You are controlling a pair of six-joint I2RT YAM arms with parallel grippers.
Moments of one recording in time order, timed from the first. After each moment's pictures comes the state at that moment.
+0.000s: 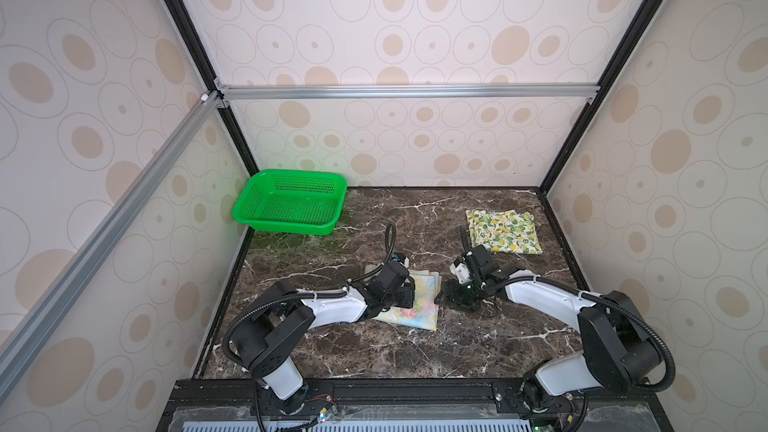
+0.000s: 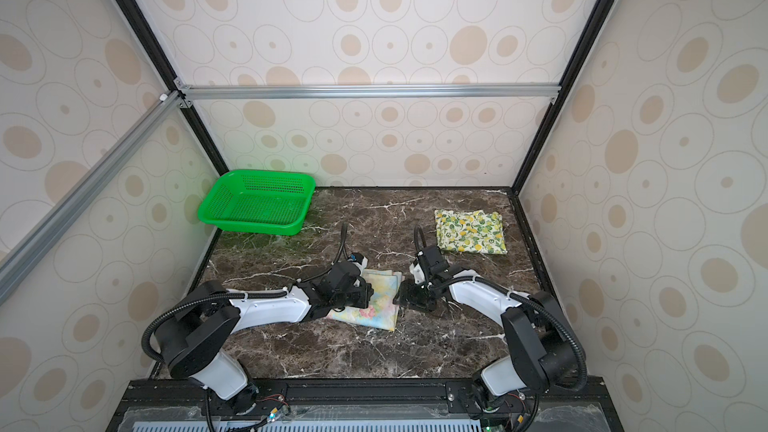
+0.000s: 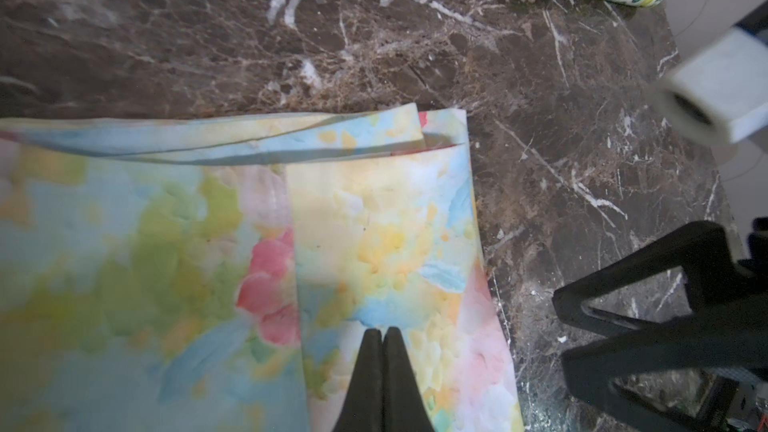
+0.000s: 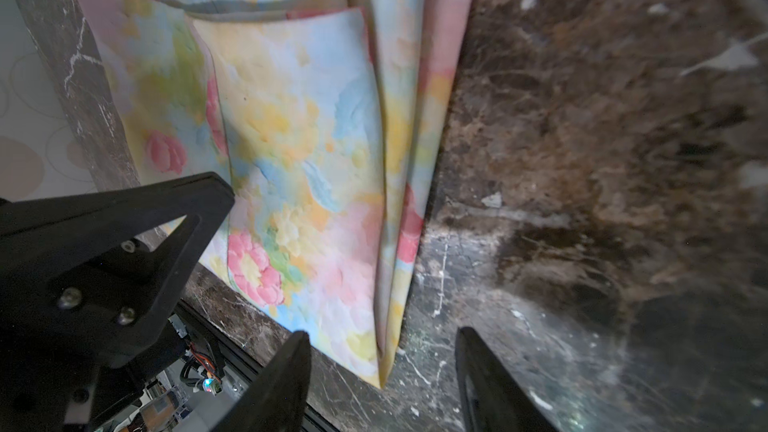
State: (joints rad) left arm -0.85 1.64 0.77 0.08 0.02 -0.65; right arm 0.48 1.46 0.76 -0.47 -0.46 0.66
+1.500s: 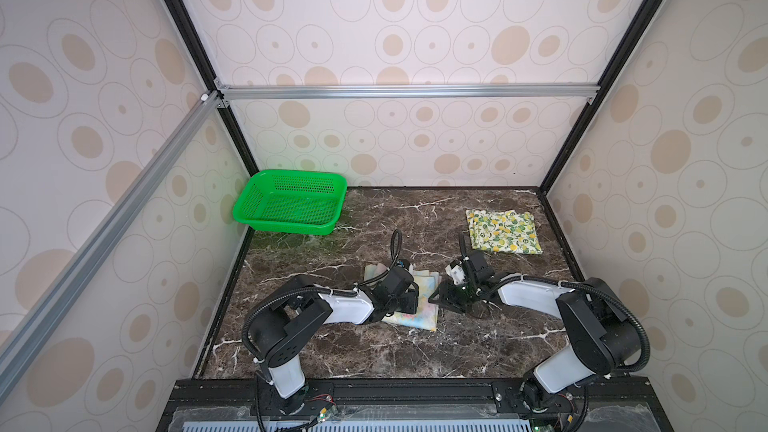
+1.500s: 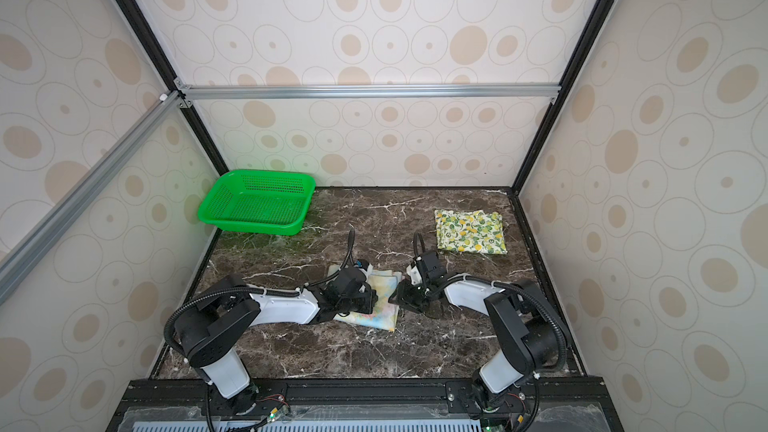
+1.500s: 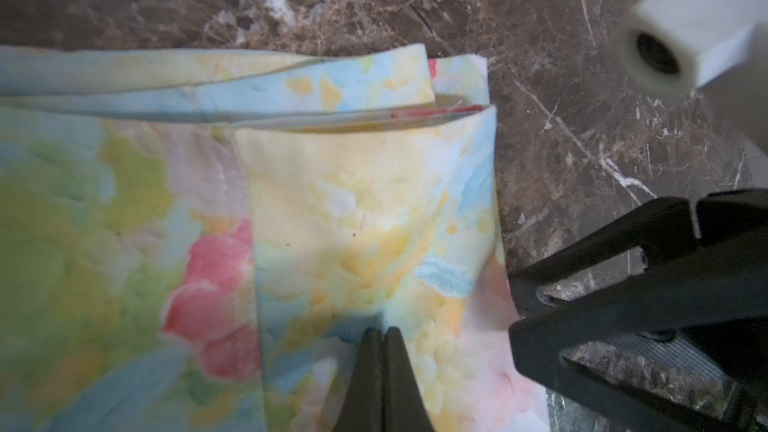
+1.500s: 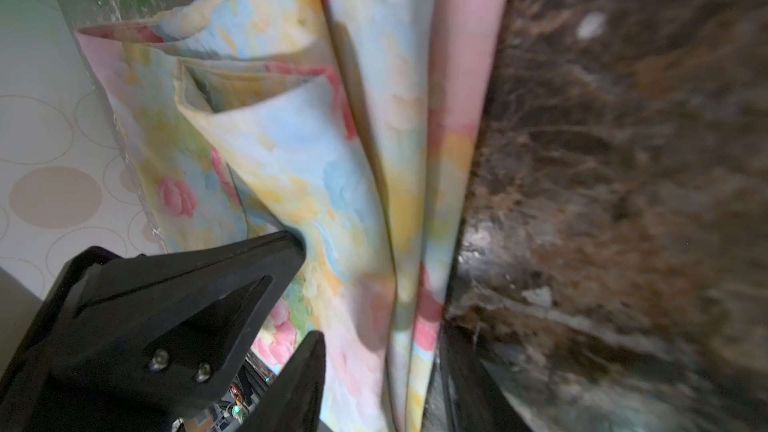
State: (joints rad) left arm -0.87 1.73 0.76 0.16 0.03 -0.67; right arm 0.48 1.57 0.69 -0.21 -0.52 0.76
